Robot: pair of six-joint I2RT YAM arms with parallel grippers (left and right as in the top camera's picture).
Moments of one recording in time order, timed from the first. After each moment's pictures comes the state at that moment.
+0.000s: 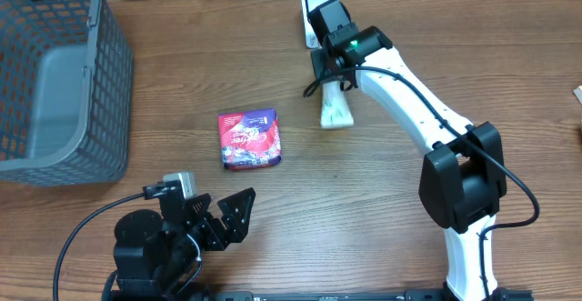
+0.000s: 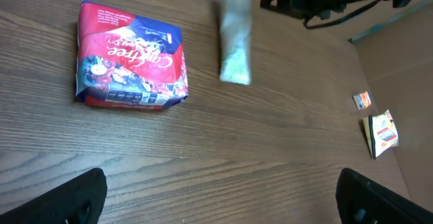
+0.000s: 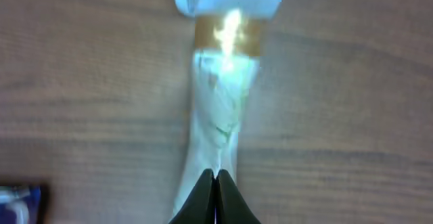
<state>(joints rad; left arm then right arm) -0.04 0.37 0.65 -0.87 0.41 -0.50 0.50 2.18 1.94 -0.89 0.17 0.25</state>
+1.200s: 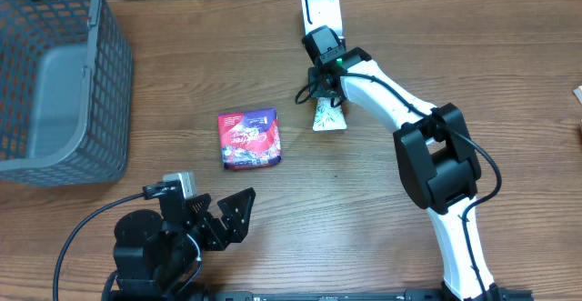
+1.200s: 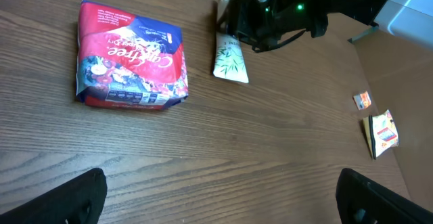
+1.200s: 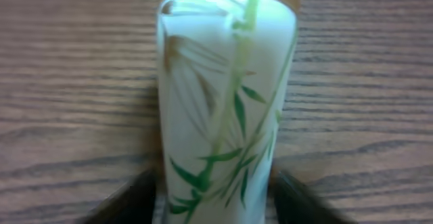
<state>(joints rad) -0.04 0.37 0.65 -0.87 0.41 -0.50 0.50 2.35 1.86 -0.70 0.17 0.45</state>
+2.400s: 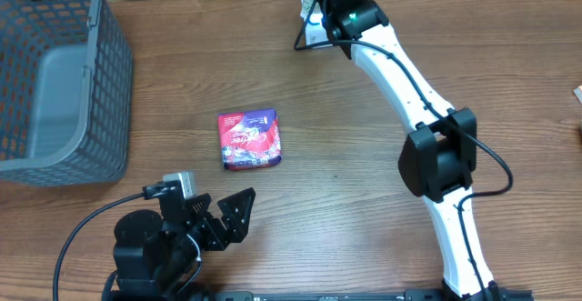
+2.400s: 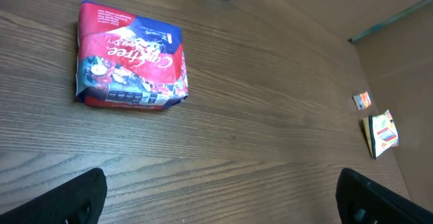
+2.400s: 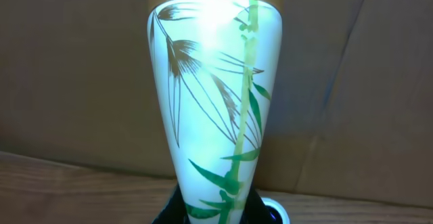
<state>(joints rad) -0.04 0.37 0.65 -0.87 0.41 -0.50 0.44 2.46 2.36 -0.25 0.27 0.19</state>
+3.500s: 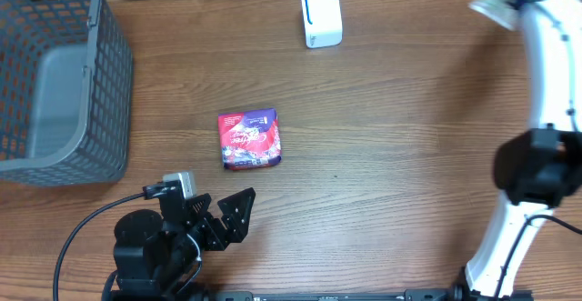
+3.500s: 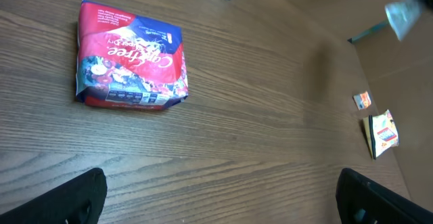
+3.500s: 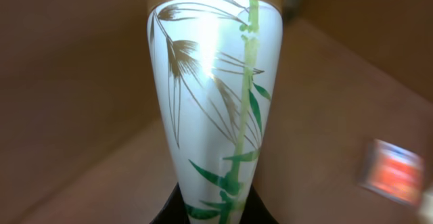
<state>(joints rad) -0.04 0.37 0.65 -0.87 0.41 -0.50 -0.17 2.23 2.38 -0.91 0.41 0.42</state>
